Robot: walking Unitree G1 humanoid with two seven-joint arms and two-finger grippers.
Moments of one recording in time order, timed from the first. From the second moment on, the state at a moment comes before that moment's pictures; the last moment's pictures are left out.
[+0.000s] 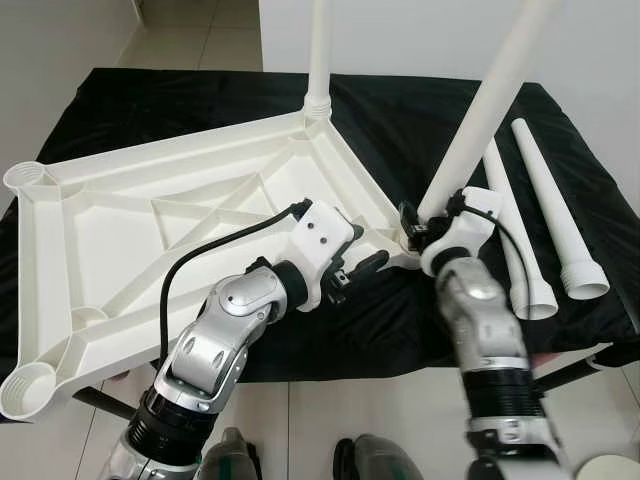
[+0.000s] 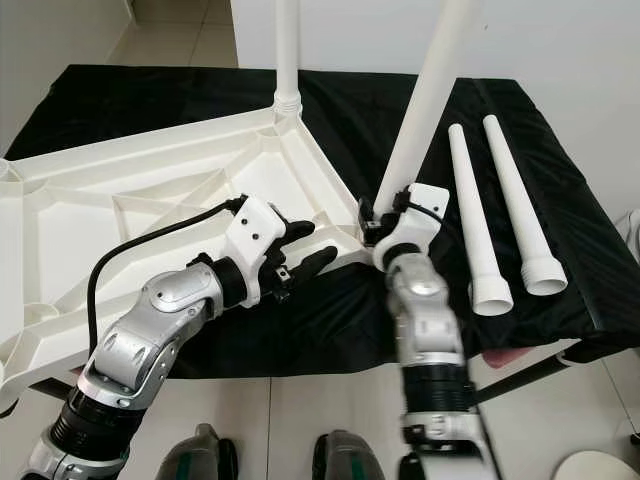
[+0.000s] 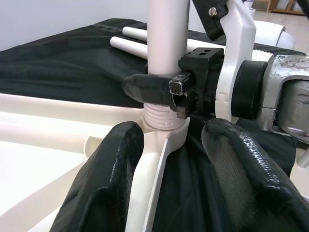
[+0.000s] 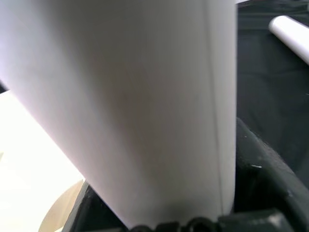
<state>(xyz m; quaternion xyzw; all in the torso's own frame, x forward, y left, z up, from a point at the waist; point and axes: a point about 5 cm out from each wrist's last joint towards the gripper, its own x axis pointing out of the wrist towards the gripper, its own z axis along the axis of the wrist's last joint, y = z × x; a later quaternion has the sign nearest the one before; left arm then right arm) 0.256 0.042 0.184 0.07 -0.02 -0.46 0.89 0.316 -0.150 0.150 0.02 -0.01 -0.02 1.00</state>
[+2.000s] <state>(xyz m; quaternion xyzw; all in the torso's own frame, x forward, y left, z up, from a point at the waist) 0.255 0.041 0.184 0.07 -0.02 -0.46 0.89 0.319 -0.192 0.140 -0.07 0.01 0.33 0.94</state>
